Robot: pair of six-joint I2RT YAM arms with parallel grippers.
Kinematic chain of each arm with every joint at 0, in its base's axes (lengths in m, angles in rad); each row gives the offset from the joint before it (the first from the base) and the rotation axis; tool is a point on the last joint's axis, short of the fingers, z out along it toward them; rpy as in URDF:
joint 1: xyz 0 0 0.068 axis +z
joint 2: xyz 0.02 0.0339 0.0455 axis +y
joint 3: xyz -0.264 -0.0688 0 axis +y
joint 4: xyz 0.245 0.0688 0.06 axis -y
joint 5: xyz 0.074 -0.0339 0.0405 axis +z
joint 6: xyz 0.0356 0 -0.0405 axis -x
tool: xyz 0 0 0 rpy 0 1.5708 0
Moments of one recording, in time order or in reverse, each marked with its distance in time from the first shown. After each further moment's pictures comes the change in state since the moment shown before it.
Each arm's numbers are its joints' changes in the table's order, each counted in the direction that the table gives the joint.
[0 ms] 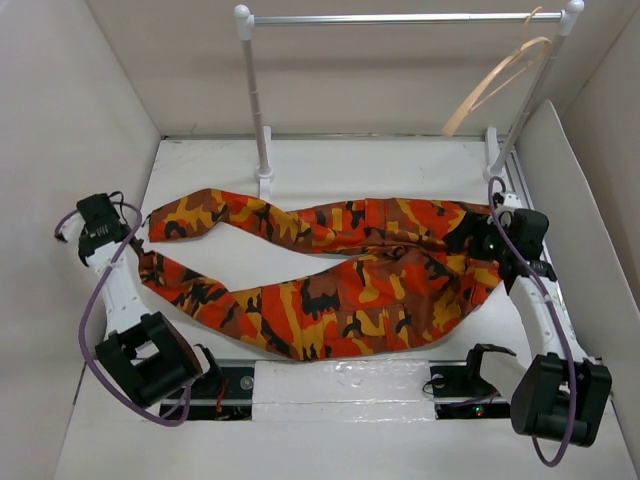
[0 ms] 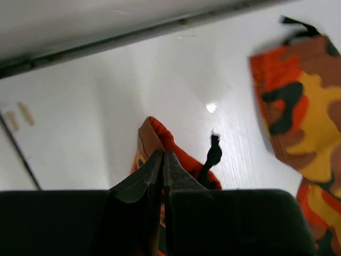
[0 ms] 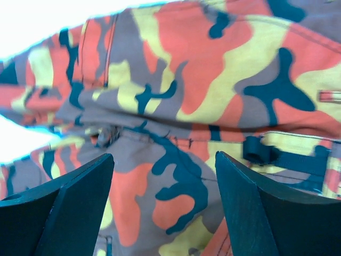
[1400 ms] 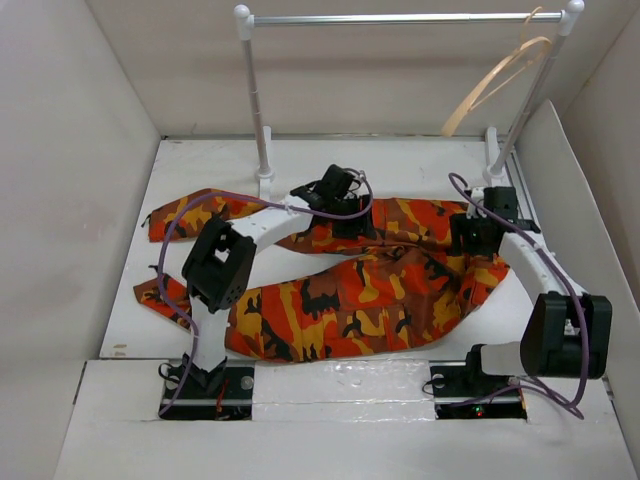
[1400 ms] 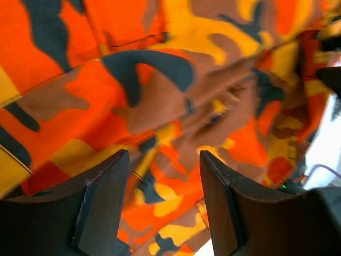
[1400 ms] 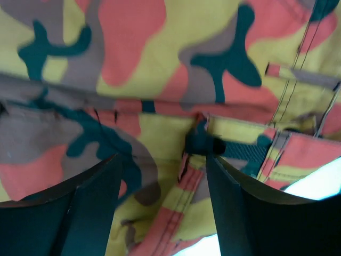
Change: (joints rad) left arm -1.221 0.723 -0.455 0.367 -0.582 -0.051; right arm 0.117 0.314 -0.246 -0.321 -0.395 0.277
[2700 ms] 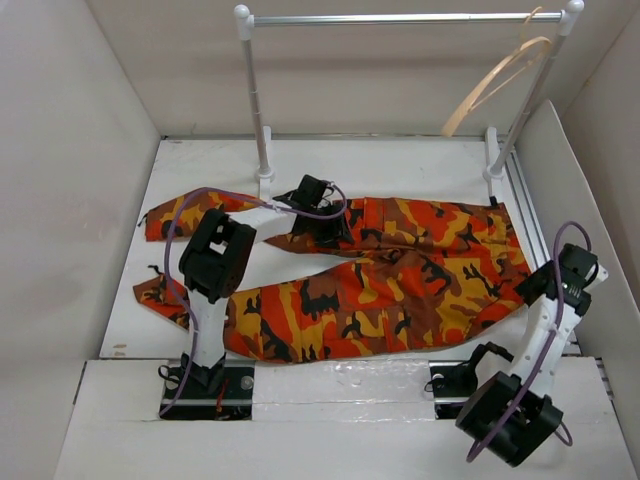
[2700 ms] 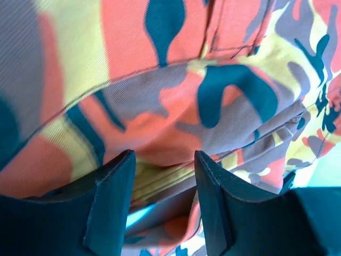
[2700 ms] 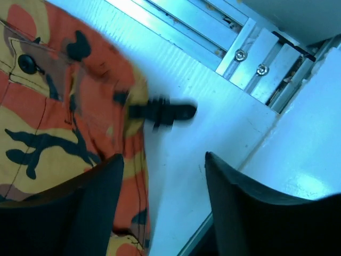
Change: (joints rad) left arm 0.128 0.071 0.163 0.155 -0.093 0.097; right arm -0.563 -0.488 0.214 -0.240 -0.284 -0.441
